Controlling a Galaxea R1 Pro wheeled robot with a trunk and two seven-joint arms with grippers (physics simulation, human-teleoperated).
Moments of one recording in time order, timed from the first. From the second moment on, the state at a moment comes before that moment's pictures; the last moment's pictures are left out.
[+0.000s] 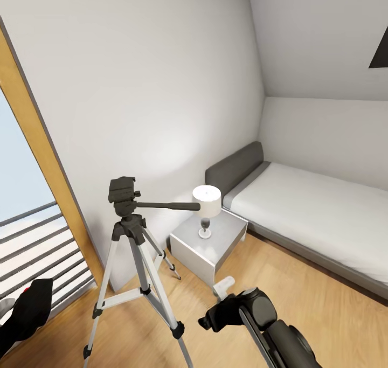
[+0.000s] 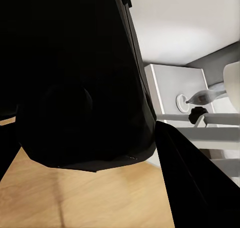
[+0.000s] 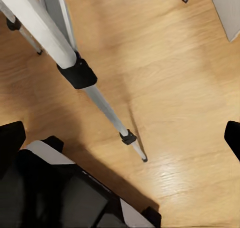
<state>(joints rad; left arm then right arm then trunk) 0.00 0.25 0.66 -1.40 0.80 0.77 -0.20 -0.32 -0.01 0.42 -1.39 0.04 1.04 0.35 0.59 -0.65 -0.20</state>
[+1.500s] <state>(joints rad) 0.01 0.32 0.65 -1.52 0.78 0.71 -0.23 -0.32 -0.19 0.46 -1.30 0.05 0.51 0.62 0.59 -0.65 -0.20</state>
